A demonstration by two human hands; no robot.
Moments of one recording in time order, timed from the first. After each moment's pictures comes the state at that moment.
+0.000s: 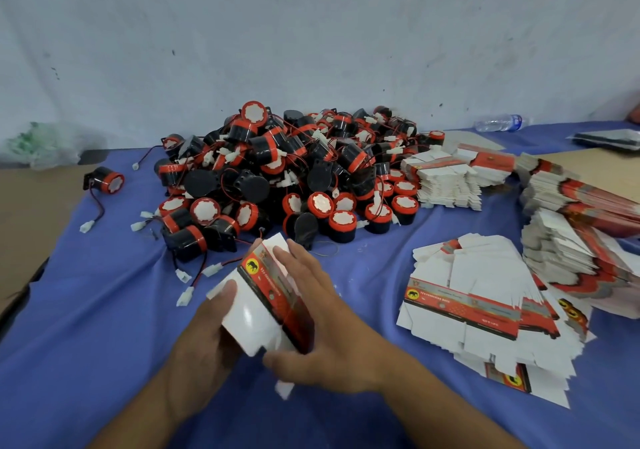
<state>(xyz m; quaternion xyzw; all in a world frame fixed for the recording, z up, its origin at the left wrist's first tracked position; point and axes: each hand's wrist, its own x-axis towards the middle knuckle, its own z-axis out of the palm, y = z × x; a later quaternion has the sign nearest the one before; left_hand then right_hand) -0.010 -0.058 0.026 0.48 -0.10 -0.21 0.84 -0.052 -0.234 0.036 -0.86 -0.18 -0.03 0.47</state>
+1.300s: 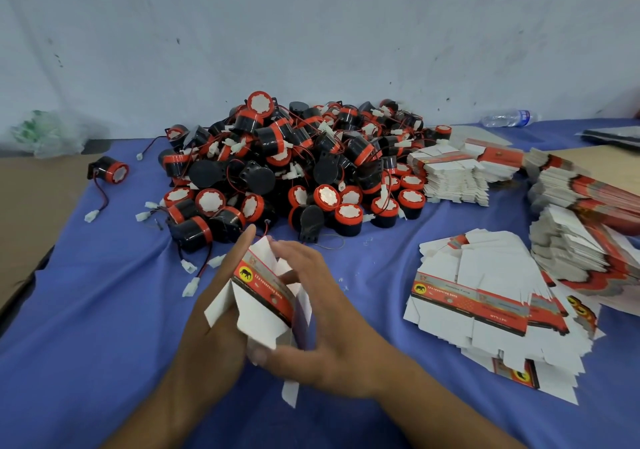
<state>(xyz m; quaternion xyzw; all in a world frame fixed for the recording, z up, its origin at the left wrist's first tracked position) -0.018 -0.060 0.019 0.70 -0.11 0.04 0.70 -0.054 -0.219 0.033 -0.83 -0.22 -0.12 0.50</state>
